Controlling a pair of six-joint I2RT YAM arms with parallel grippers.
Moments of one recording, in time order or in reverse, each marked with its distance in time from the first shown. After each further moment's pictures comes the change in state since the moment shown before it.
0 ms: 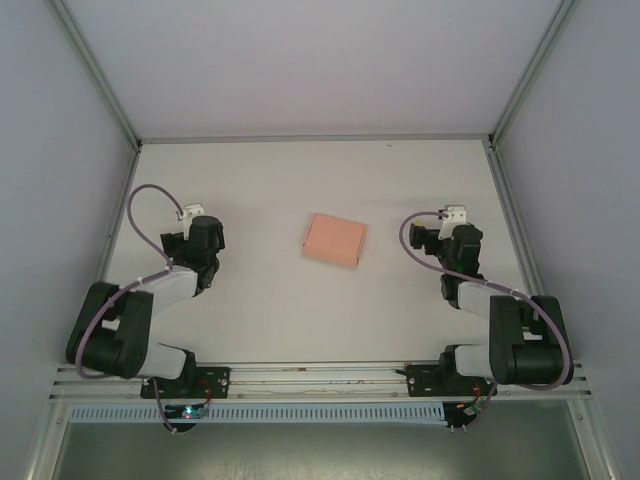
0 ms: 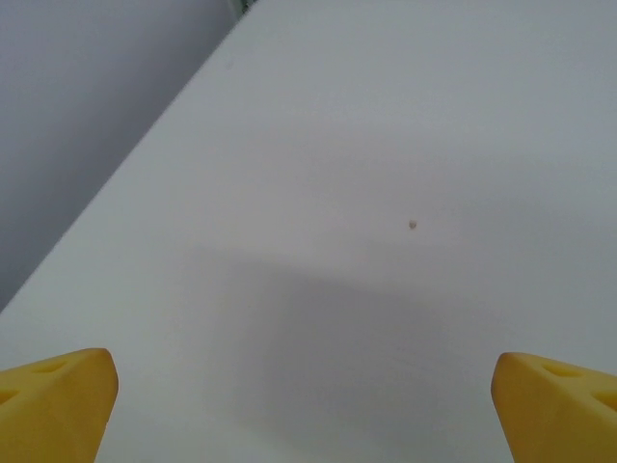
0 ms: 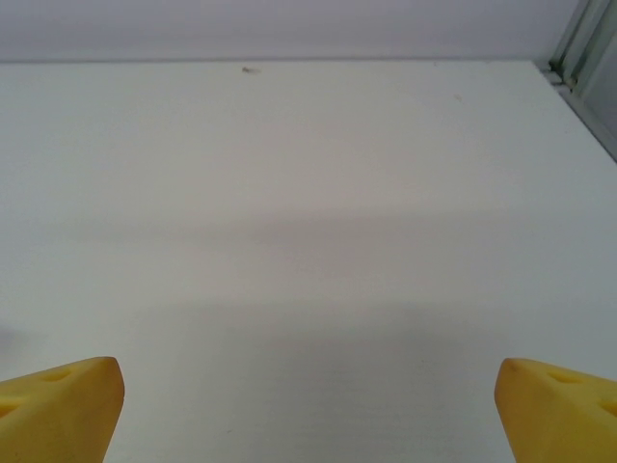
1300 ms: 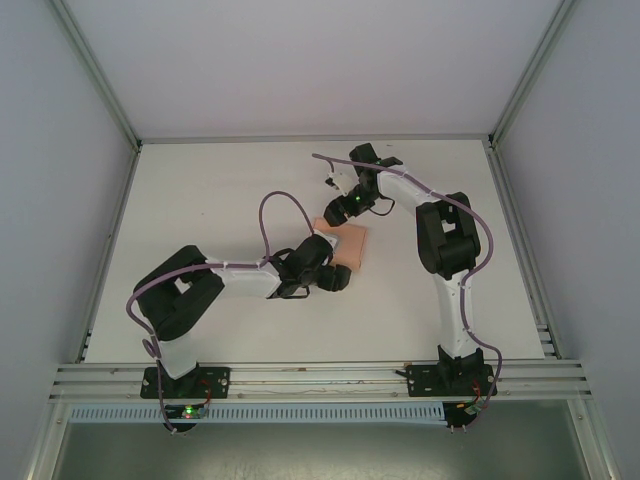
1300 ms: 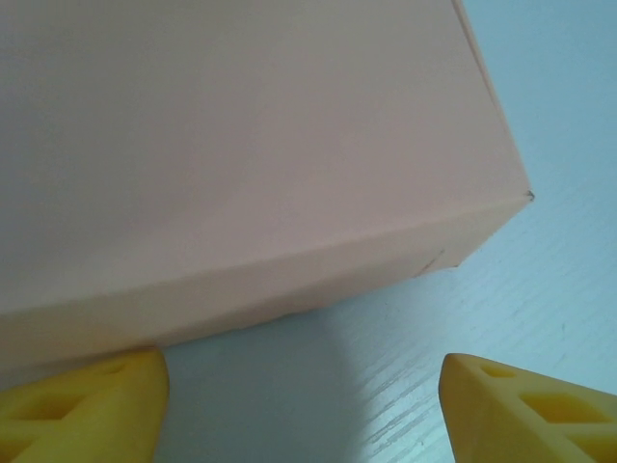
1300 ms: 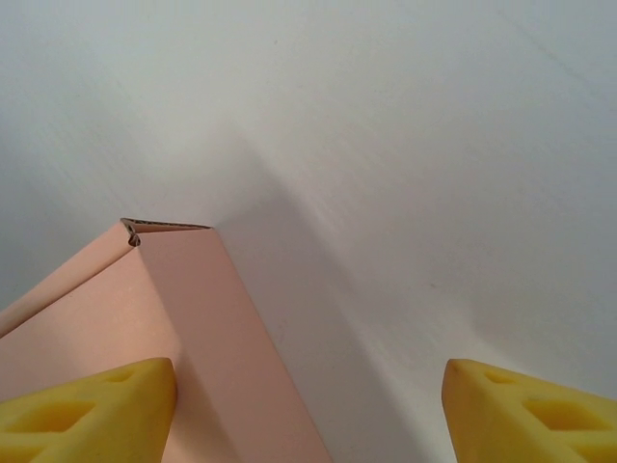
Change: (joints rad) left arm -0.666 0.370 0.396 -0.210 0.632 -0.320; right arm 0.382 0.895 1.440 -1.440 -0.408 -0.285
